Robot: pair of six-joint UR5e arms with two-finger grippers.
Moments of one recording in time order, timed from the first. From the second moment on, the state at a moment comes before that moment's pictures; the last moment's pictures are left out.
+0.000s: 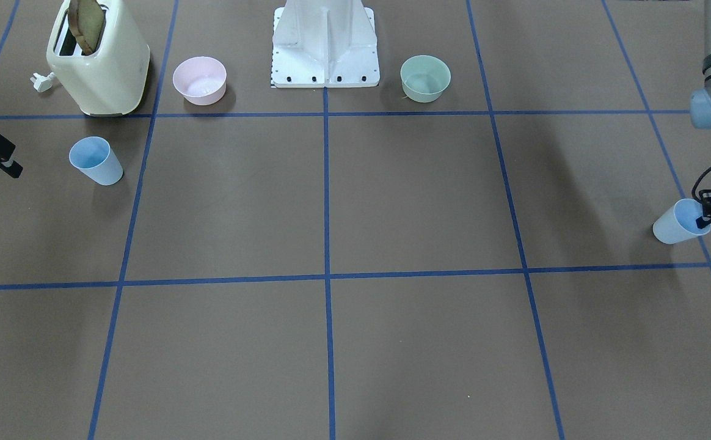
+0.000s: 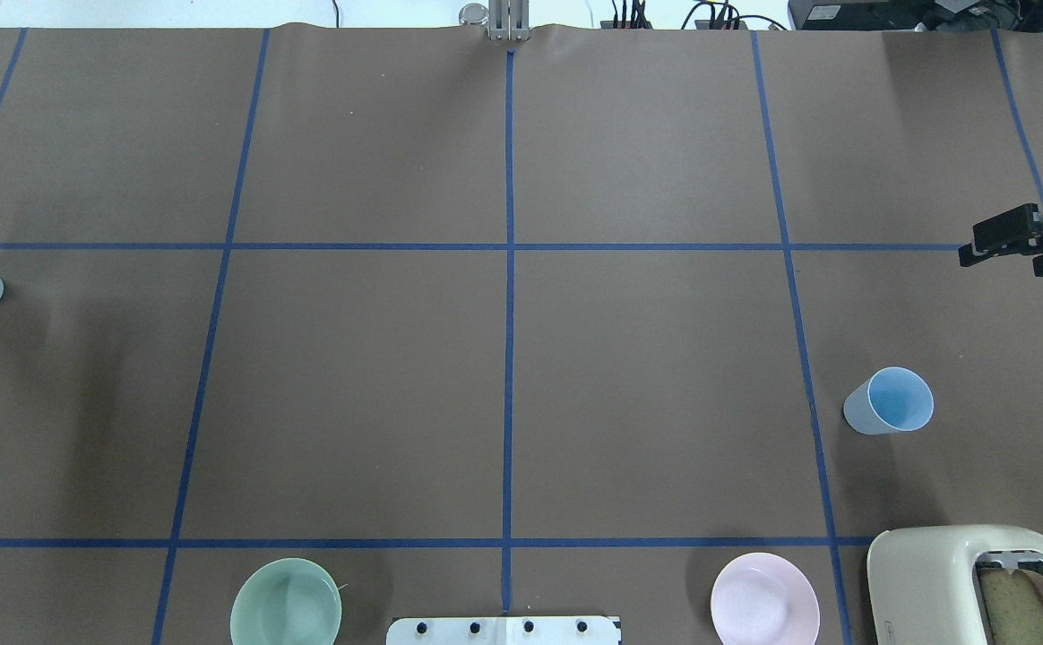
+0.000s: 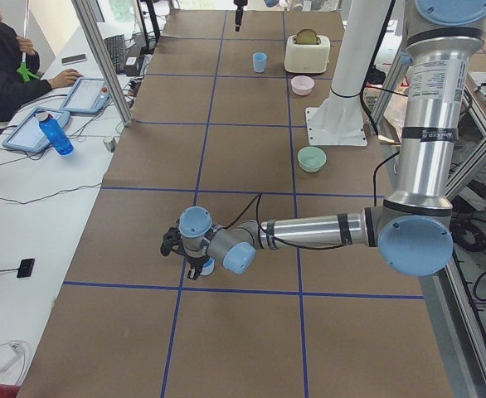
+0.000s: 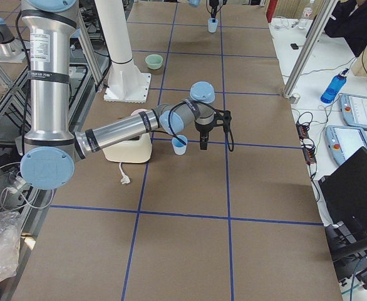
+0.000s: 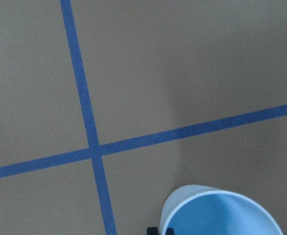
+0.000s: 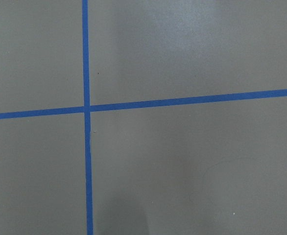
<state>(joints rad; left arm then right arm) -1.27 -1.63 -1.33 -2.20 -2.28 -0.30 1.16 -1.63 1.97 -1.30 2.30 0.78</state>
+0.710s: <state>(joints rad) -1.25 -1.79 -1.48 -1.99 -2.36 -0.54 1.07 -1.65 1.97 -1.27 2.23 0.79</state>
